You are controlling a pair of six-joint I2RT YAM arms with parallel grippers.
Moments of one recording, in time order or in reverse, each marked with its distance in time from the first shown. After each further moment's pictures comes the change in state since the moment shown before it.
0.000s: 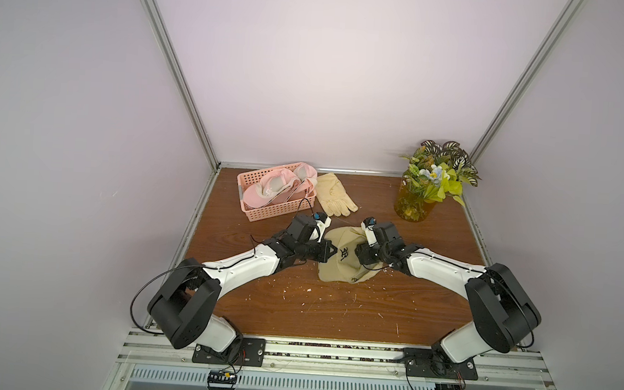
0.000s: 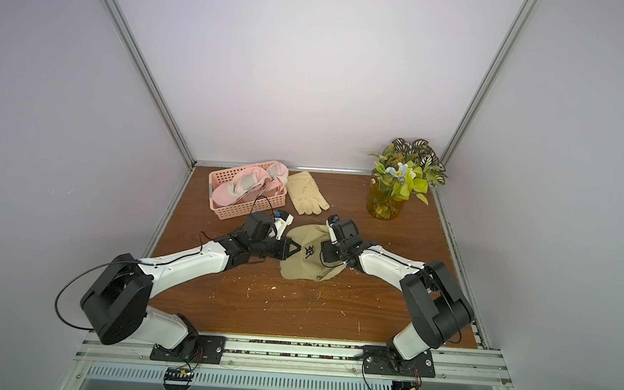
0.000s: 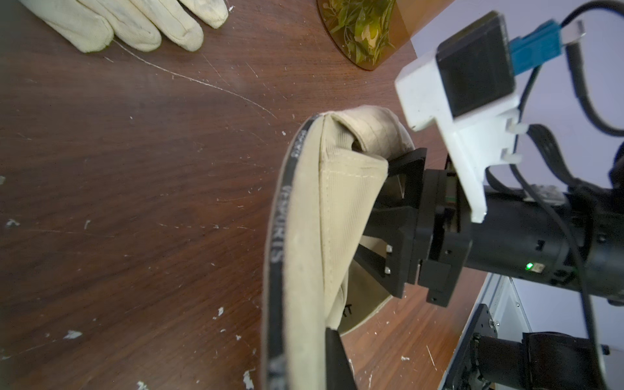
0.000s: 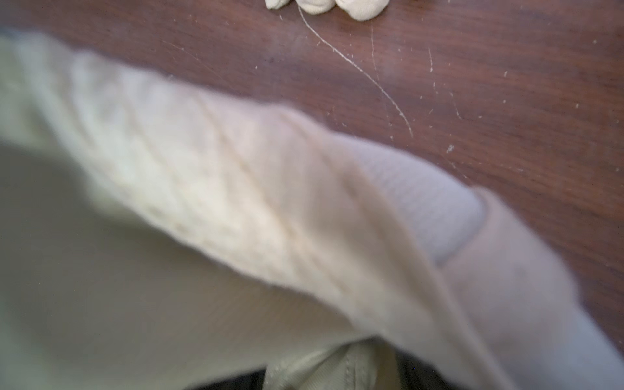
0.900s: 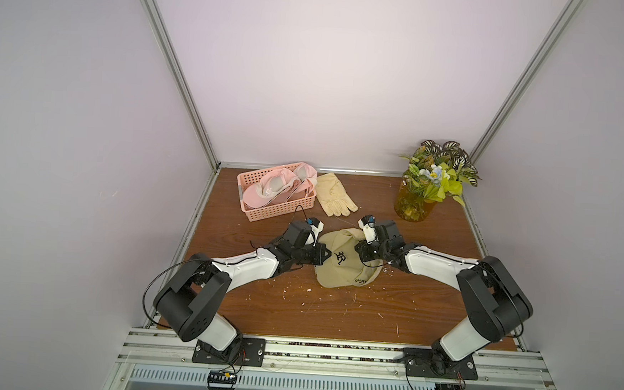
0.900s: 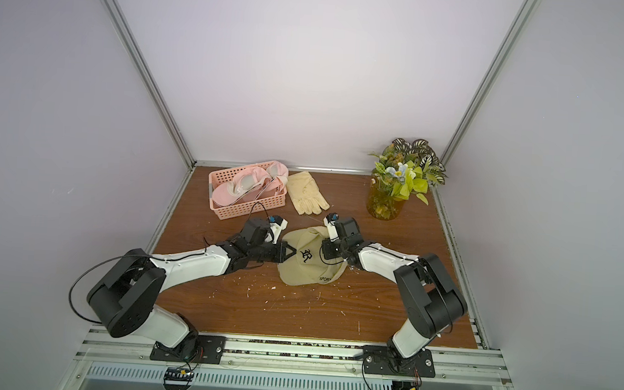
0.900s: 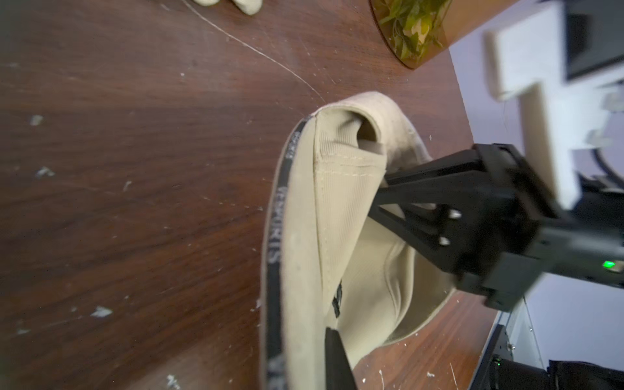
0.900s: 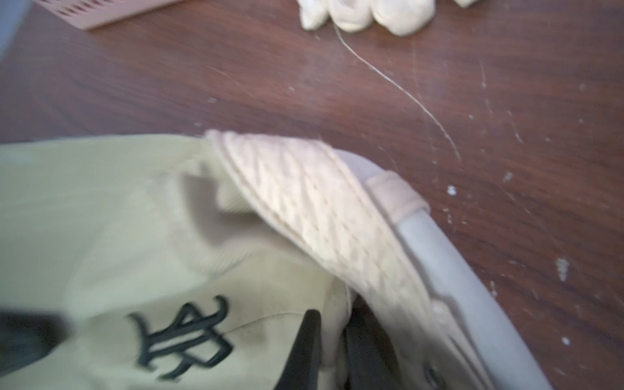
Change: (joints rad) left arm 0.072 0.024 -0.127 0.141 -0.002 -0.076; right arm -0.038 0.015 0.000 0.111 -0.227 -0.016
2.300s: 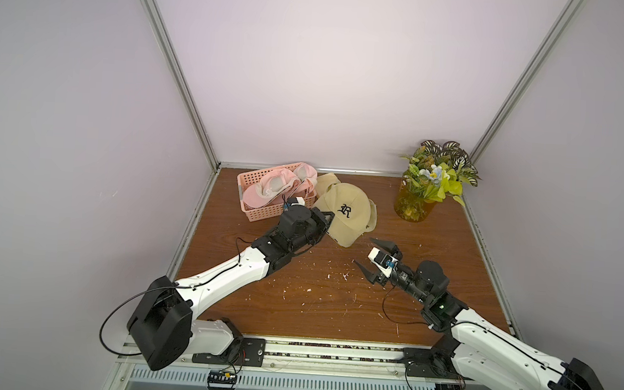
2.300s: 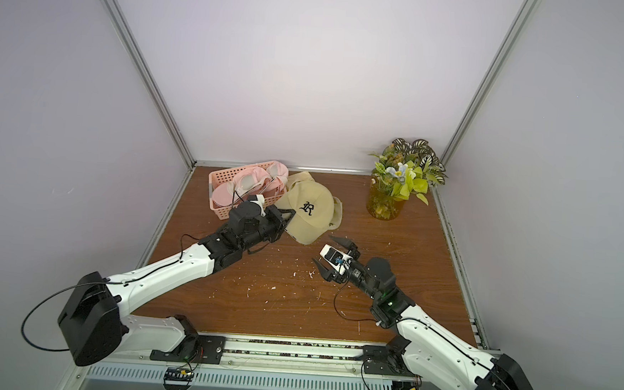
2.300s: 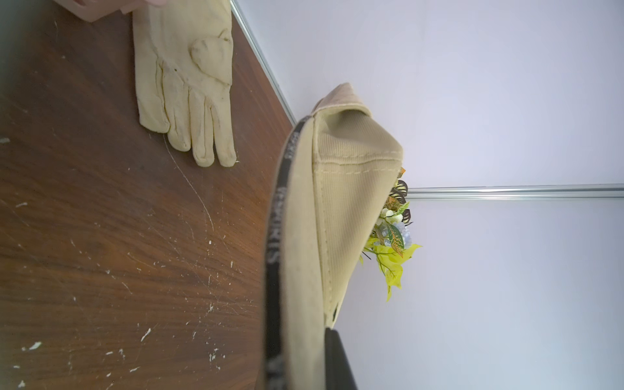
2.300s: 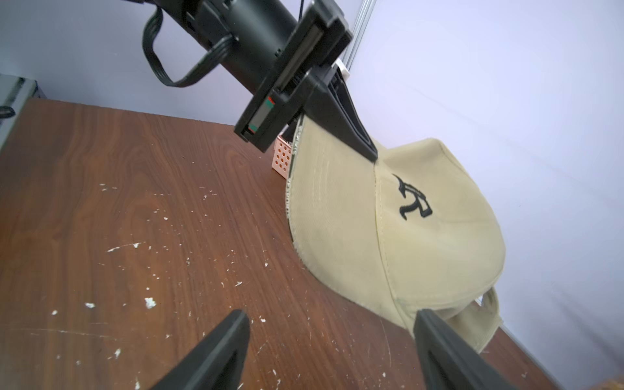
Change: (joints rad) left arm -0.119 -0.183 0.190 0.021 -0.352 -0.850; right arm 0.183 -0.711 -0.485 0.505 0.063 -0.683
